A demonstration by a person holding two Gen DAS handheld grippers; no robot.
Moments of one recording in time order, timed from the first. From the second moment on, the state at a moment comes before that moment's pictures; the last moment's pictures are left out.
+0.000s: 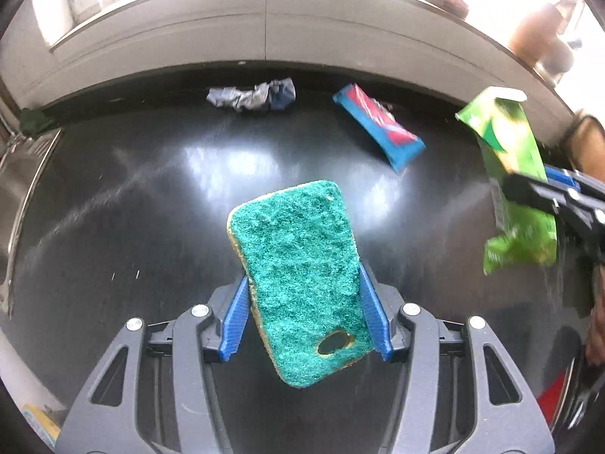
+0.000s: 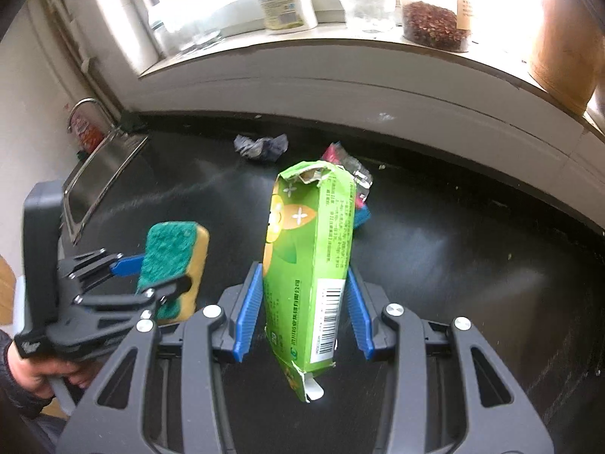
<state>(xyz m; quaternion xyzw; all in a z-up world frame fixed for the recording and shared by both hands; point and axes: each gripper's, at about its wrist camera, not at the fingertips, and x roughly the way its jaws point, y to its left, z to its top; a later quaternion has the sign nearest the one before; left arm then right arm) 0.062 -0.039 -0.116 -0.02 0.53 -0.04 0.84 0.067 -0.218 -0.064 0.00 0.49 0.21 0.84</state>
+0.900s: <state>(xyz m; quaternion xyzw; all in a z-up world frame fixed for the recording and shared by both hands) -0.113 0.184 -0.046 -0.07 0.46 0.13 0.88 -0.009 0.061 -0.026 -0.09 0.45 0.39 0.79</state>
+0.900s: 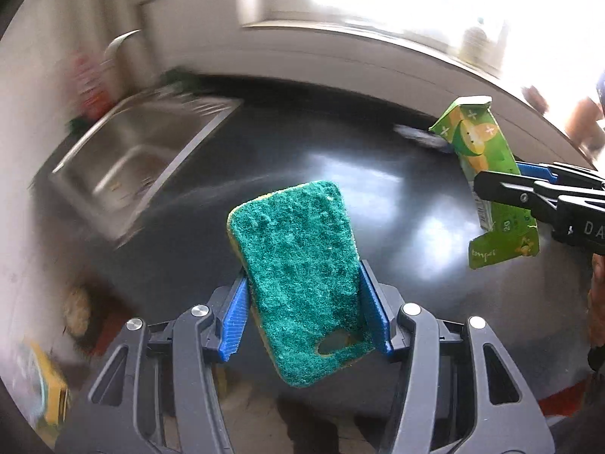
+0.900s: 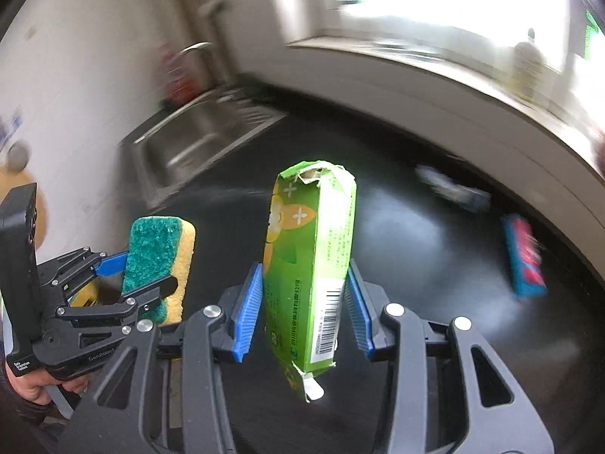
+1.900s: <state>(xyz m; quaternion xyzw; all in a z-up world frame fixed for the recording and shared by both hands) -0.327 0.417 -0.208 -0.27 0.50 0.27 0.78 -0.208 0.414 -0.182 -0.30 0.55 0.54 0.56</state>
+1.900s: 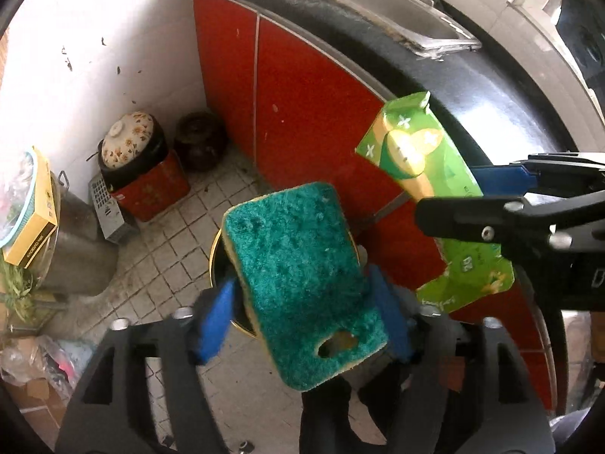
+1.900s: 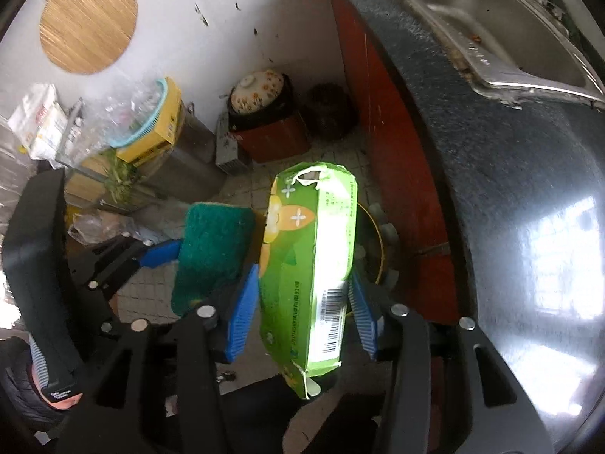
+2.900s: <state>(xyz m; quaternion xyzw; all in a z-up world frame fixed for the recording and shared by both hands) -0.105 0.207 -0.079 -0.09 0.47 0.06 0.87 0.002 0.008 -0.020 -0.07 0.48 0.28 0.83</state>
